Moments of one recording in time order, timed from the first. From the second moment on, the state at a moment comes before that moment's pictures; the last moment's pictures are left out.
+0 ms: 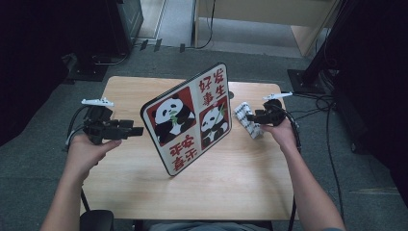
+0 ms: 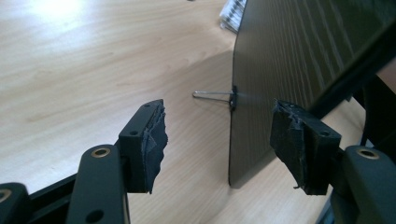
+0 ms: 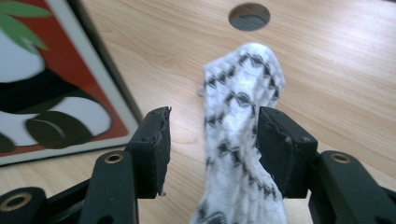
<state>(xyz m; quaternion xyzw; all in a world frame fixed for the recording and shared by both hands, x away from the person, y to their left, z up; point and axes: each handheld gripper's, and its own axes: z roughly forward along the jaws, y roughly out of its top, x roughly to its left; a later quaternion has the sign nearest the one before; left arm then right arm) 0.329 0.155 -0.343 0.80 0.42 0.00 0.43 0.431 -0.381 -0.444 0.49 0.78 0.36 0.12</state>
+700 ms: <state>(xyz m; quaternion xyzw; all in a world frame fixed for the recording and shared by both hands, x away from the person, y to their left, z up) 0.301 0.148 -0.358 0.78 0.44 -0.01 0.44 0.456 -0.380 -0.496 0.52 0.78 0.32 0.11</state>
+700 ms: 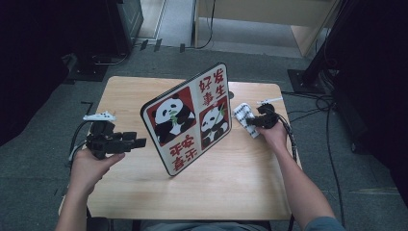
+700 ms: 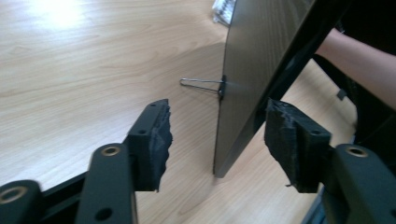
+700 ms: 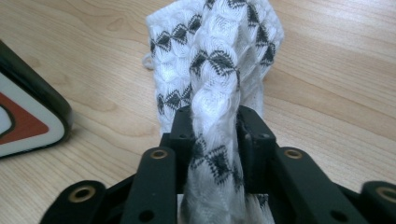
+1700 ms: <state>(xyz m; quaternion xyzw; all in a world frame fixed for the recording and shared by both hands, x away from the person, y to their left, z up) 0.309 0.116 -0.365 0.78 0.41 -0.03 0.48 0.442 -0.366 -0.448 0.49 0.80 0.35 0.06</state>
